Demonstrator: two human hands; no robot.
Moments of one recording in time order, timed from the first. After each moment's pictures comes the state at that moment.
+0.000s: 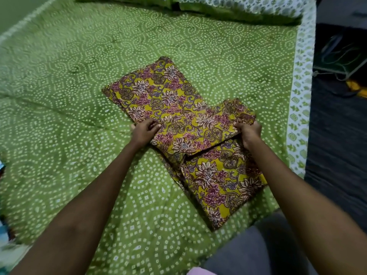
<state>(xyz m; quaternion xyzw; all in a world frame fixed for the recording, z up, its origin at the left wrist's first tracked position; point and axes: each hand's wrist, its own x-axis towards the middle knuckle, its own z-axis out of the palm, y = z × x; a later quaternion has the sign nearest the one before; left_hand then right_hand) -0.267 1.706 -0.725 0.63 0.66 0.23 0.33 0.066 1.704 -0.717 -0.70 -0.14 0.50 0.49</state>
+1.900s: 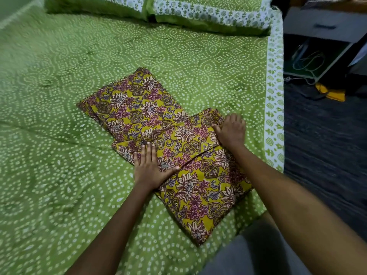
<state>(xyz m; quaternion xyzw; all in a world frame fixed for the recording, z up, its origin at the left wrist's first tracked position) -0.178 1.630 -0.730 0.71 0.68 -0.08 0.13 0.093 1.723 -0.734 -0.79 -0.61 0.04 0.03</state>
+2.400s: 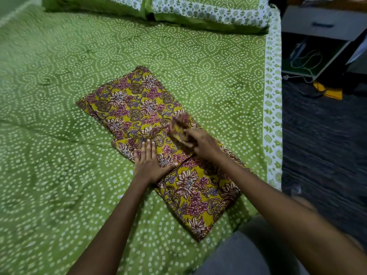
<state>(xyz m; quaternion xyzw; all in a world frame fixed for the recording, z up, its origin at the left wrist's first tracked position) -0.177 1.636 -0.723 0.71 0.67 -0.11 0.19 0.025 1.678 -0.723 -0.55 -0.77 0.22 0.22</state>
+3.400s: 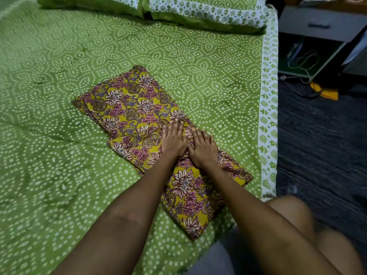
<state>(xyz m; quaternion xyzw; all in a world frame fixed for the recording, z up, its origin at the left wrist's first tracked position) -0.093 1.709 -0.750 0.77 0.62 -0.06 0.13 0.022 1.664 -0.754 -0.70 -0.70 0.16 -0.02</state>
